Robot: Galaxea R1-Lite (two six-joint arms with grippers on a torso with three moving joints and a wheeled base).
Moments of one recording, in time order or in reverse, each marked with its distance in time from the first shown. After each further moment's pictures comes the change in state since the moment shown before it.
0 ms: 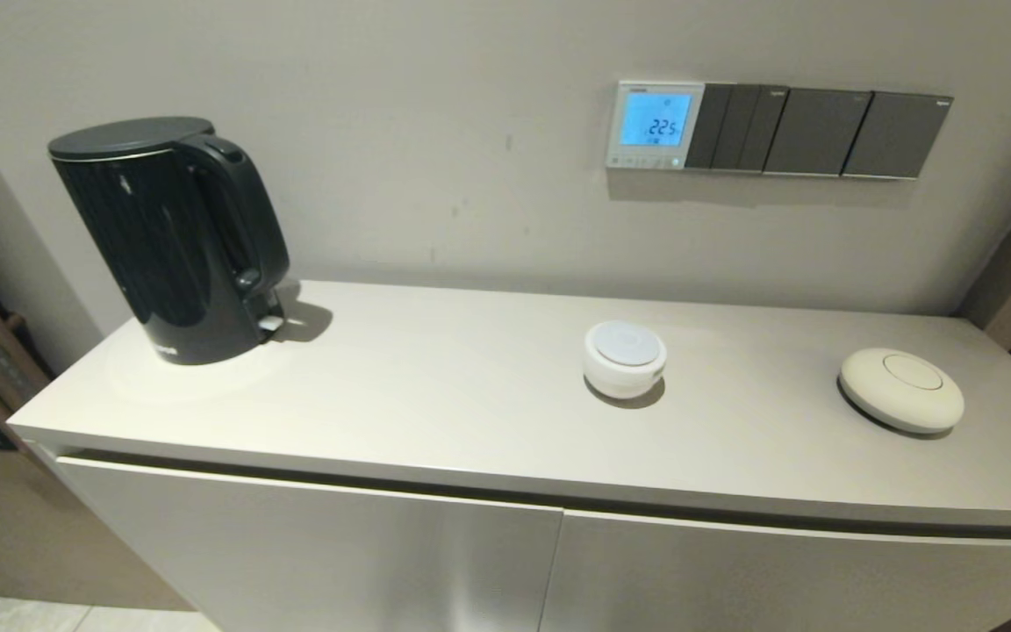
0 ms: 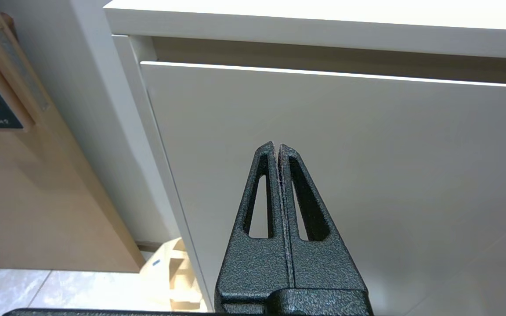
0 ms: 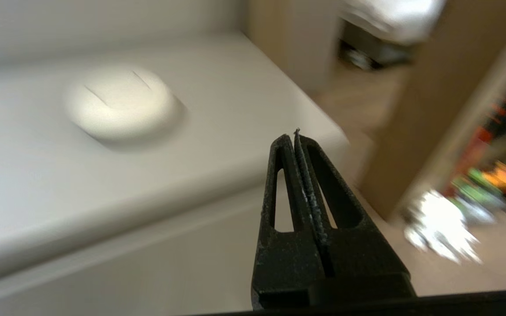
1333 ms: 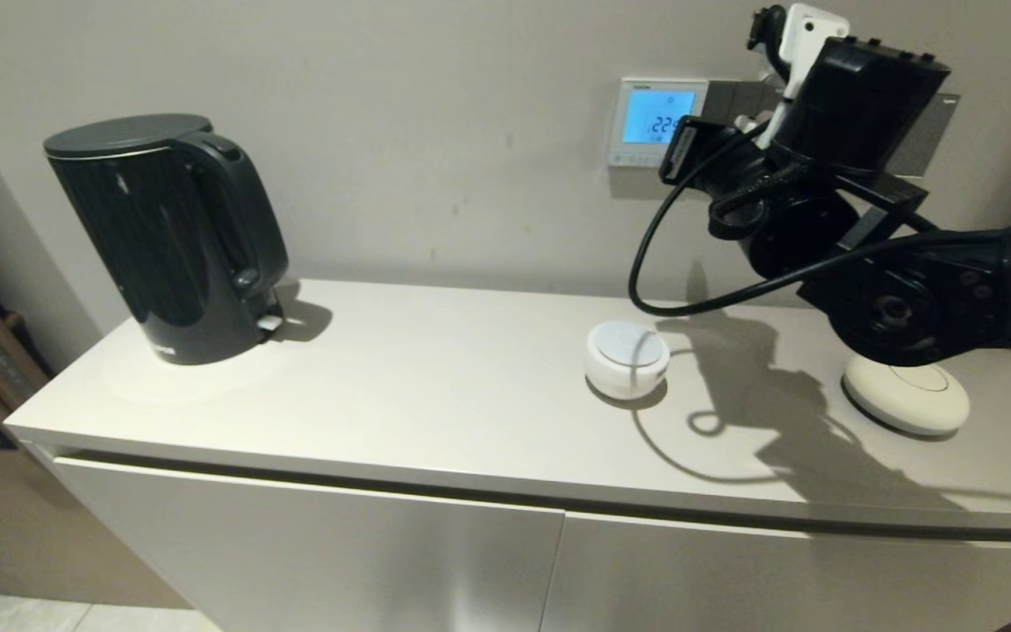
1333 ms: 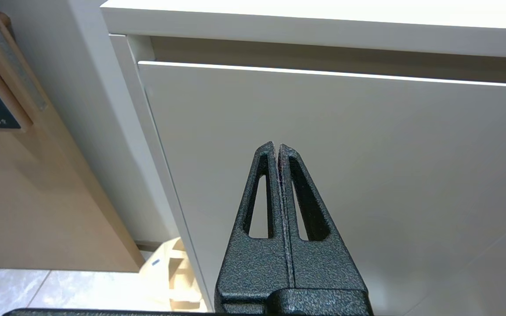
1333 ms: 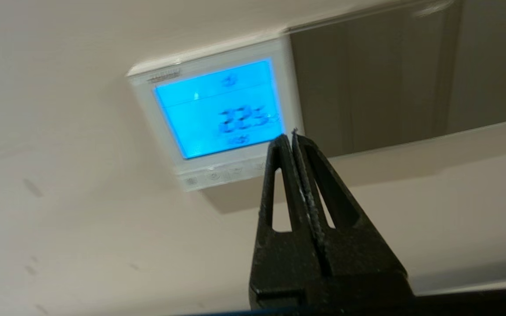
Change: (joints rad) left arm 0.000 0.000 0.000 0.000 0.000 0.000; right arm 0.365 1.396 -1.011 -0.683 0.015 0.063
